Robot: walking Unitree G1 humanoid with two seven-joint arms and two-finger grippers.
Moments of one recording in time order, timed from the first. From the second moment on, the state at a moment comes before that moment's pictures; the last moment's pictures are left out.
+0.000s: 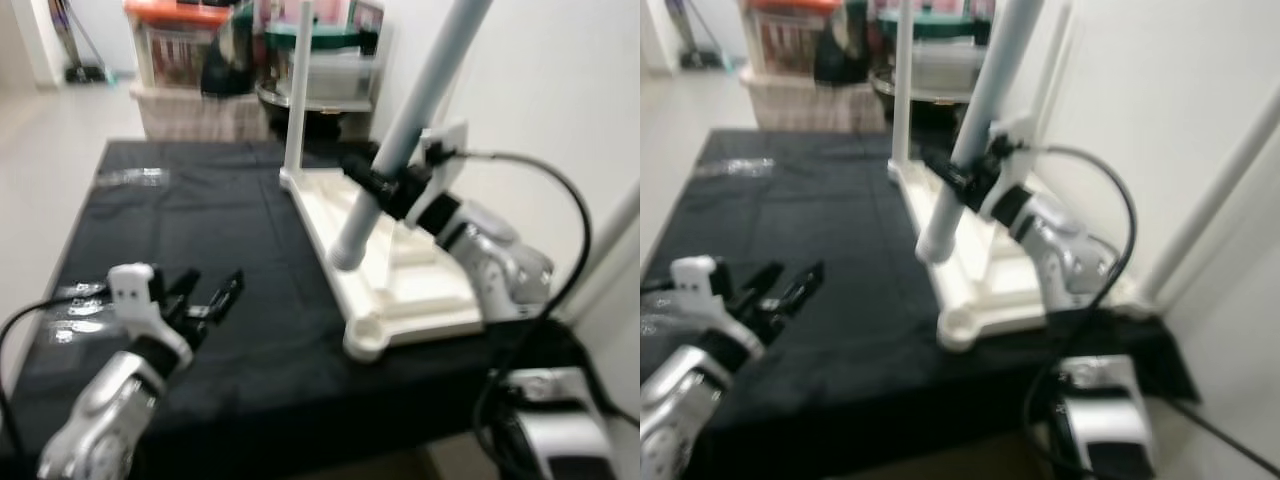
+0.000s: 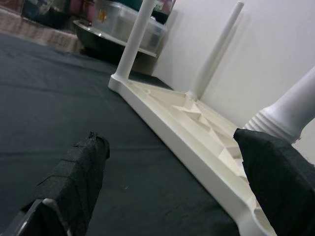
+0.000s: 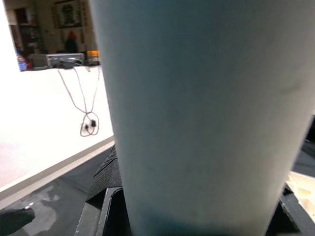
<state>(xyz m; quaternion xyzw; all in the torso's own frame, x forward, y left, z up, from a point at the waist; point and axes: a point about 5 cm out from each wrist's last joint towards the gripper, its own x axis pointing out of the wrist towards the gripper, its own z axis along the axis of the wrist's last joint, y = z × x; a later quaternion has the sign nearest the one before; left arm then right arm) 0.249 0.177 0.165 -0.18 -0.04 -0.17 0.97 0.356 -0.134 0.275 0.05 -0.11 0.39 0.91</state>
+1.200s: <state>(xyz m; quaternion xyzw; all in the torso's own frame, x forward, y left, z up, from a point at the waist) 0.237 0.178 0.160 -0.19 -0.02 -0.19 0.96 0.352 -0.177 0.212 0.03 0.01 0.59 0.81</state>
